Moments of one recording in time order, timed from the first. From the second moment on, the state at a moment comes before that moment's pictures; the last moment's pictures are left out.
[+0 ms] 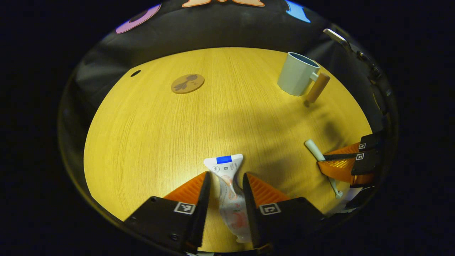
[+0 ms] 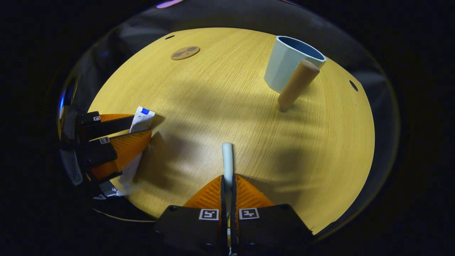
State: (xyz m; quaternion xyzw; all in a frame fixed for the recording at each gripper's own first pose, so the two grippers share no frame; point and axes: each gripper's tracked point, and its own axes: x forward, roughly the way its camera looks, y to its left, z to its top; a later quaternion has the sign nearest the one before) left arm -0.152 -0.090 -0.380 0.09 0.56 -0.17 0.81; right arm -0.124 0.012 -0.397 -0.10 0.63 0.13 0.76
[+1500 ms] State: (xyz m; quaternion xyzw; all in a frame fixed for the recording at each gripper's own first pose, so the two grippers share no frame) left arm -0.130 -0.097 -0.280 -0.04 0.41 -0.20 0.89; right arm -0.064 0.048 -0.313 0.00 0.43 0.16 0.89
